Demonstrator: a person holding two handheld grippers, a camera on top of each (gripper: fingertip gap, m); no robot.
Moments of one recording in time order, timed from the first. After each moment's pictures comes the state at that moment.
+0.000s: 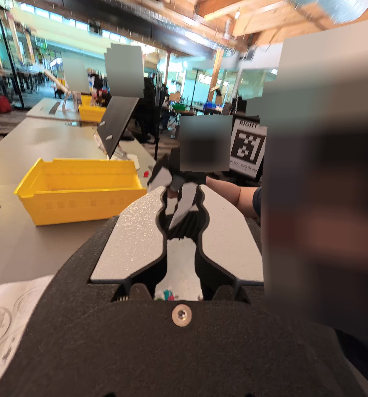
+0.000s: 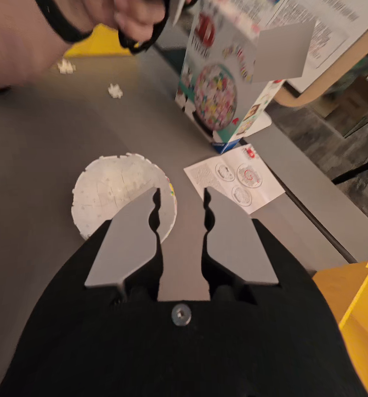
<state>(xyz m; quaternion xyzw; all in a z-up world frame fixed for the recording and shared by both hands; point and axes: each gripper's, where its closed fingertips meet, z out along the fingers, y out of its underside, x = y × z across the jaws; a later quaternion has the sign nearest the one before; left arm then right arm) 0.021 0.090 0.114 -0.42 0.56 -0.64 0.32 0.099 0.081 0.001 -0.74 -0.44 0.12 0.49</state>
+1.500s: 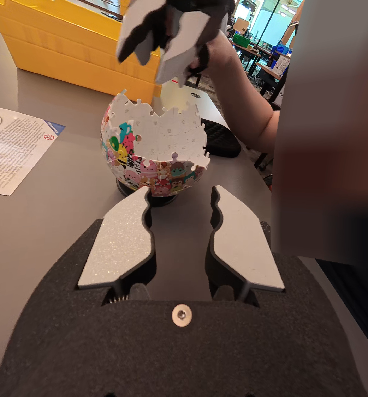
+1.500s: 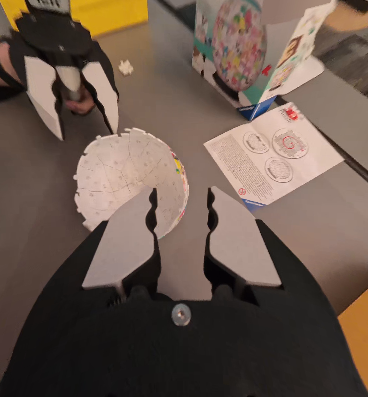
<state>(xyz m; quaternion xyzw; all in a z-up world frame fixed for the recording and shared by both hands) -0.023 0.034 -0.076 -0.58 0.55 -0.54 0.29 0.103 0.086 -0.043 -0.79 -0.42 0.19 0.41</state>
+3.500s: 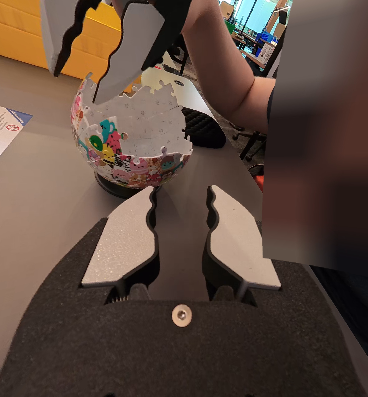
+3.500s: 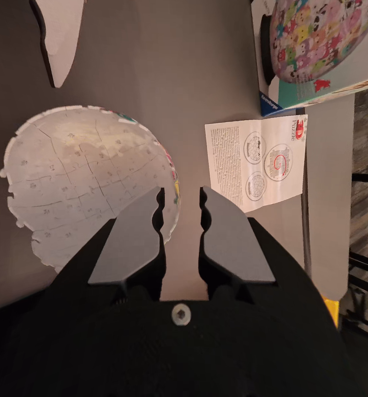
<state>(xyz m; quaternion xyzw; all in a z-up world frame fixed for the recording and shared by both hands) -0.024 0.016 -0.080 -0.57 0.56 -0.55 0.25 0.070 0.111 -0.070 -0.74 -0.61 -0.03 0.27</state>
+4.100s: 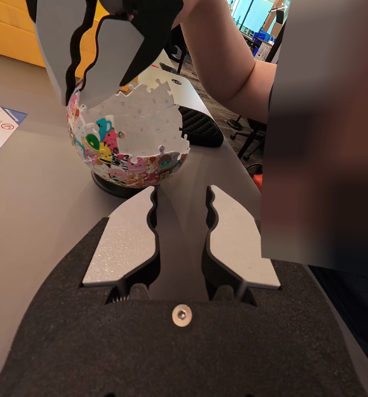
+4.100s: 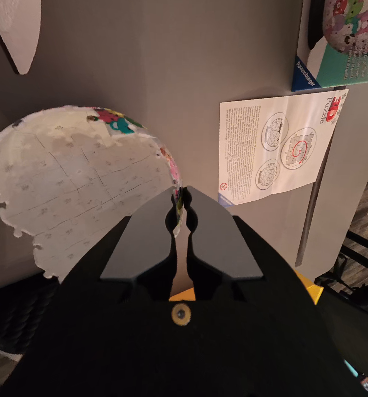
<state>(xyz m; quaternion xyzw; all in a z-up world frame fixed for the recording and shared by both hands) -0.025 0.014 -0.081 -0.57 0.57 -0.55 0.24 0.069 0.113 -0.087 -0.76 -0.63 -0.09 0.16</state>
